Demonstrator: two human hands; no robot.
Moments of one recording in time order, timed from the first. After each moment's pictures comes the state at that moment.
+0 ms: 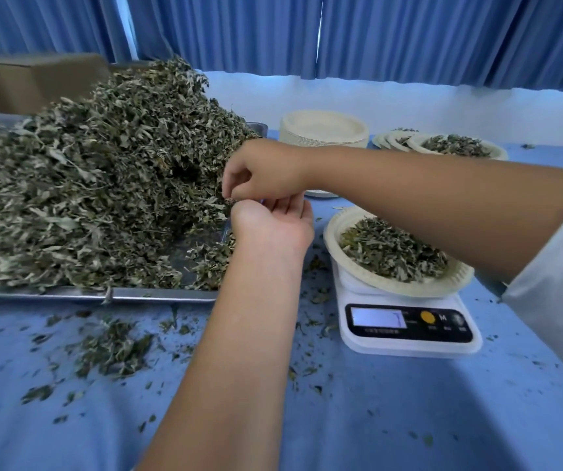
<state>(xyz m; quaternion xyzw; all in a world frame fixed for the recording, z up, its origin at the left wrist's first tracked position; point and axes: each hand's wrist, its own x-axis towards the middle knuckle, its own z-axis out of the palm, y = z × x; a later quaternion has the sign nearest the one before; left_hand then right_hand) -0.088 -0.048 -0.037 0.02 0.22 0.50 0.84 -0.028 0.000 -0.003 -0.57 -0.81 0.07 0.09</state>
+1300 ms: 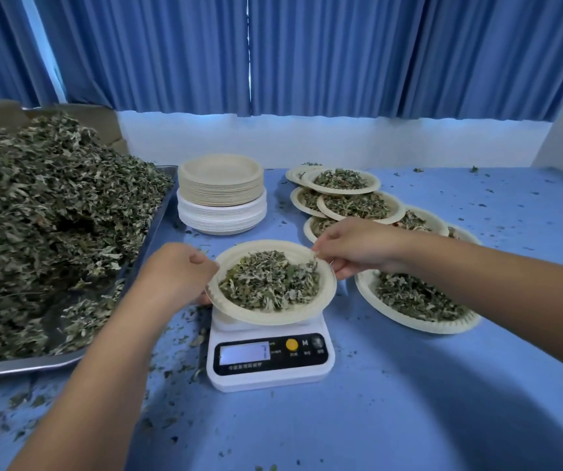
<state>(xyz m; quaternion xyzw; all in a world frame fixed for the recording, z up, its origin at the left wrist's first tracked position) -0.067 -0.063 -0.056 0.73 0.51 0.26 0.37 0.169 -0.164 -0.035 -0.76 -0.45 0.36 0.31</state>
